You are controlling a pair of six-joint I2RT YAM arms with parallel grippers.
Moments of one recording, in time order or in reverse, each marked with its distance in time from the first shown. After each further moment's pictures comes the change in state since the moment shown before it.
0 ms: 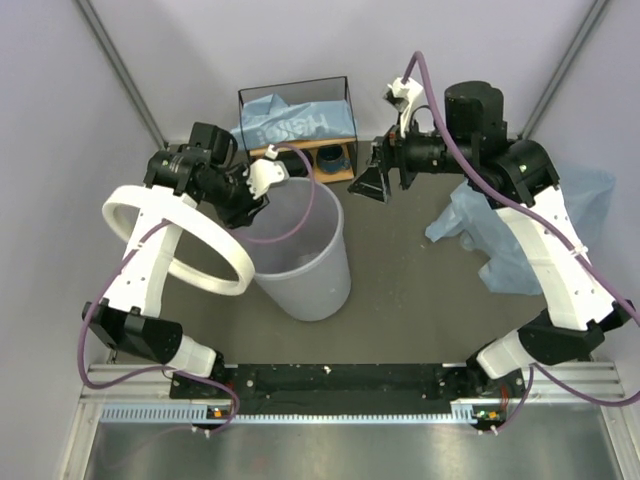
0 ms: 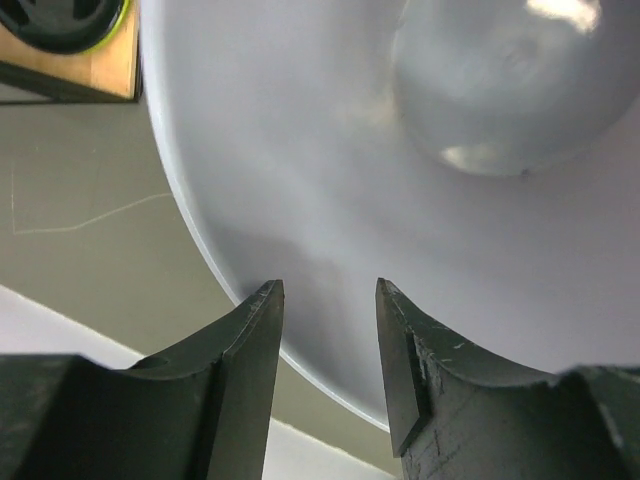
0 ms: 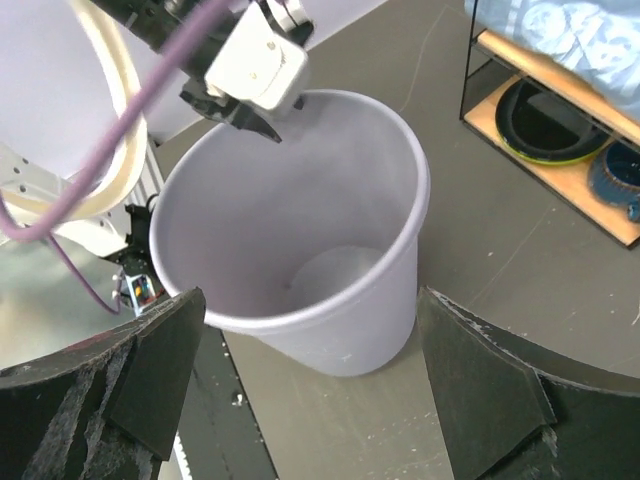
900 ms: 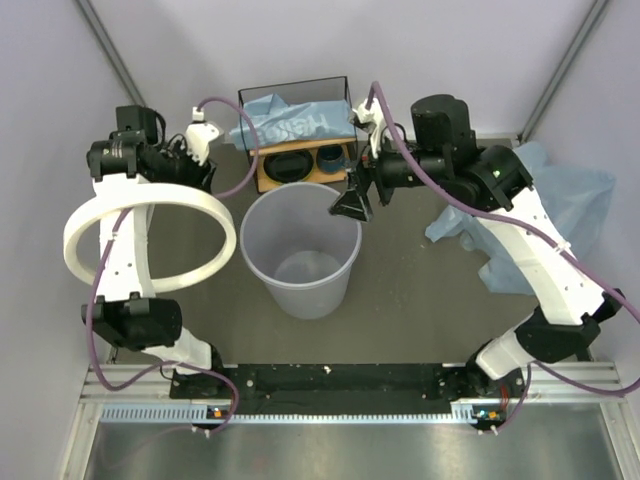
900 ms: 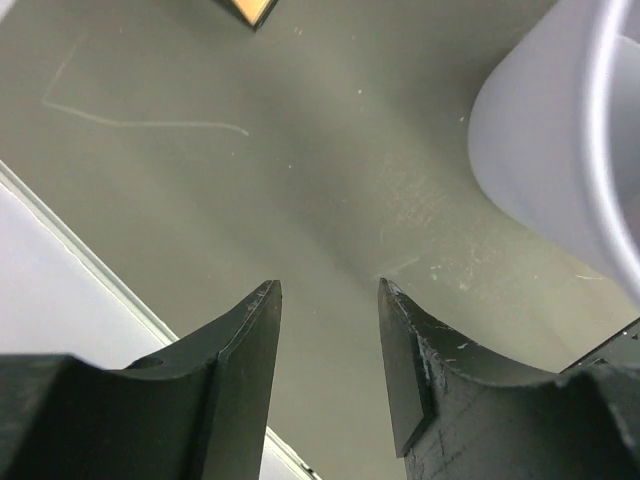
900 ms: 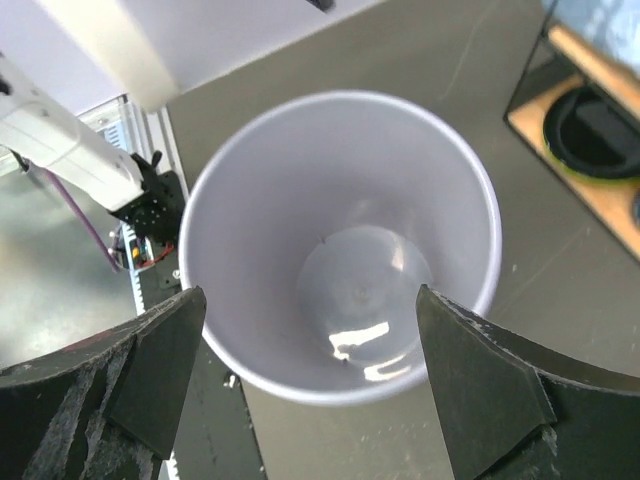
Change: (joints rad) left arm 0.355 0.056 0.172 -0.010 0.177 -0.085; right arm 0.114 0.016 -0.070 0.008 0.017 -0.067
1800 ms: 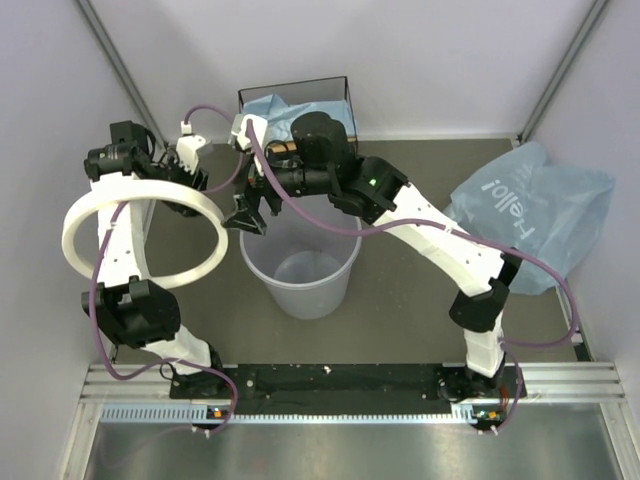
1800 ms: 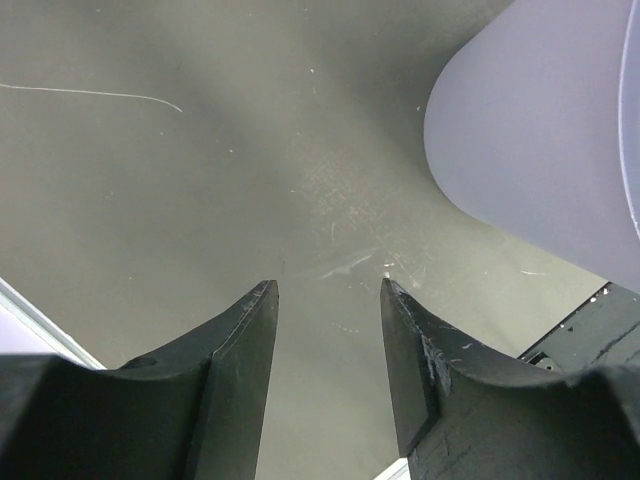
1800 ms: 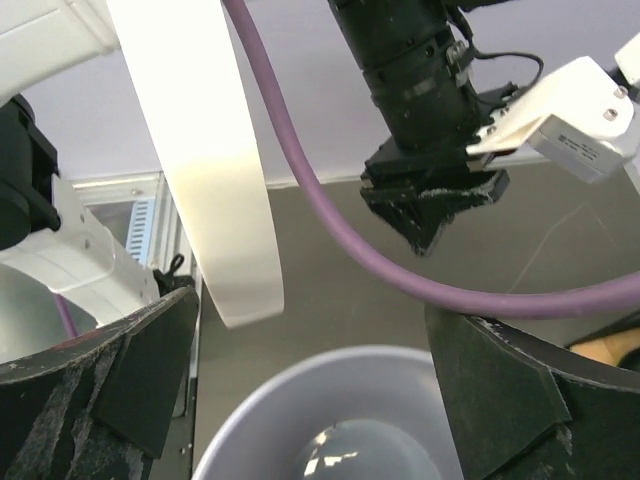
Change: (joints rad) left arm 0.142 0.049 -0.133 0.000 0.144 0.008; right arm 0.337 0.420 0.327 0.329 0.083 -0.052
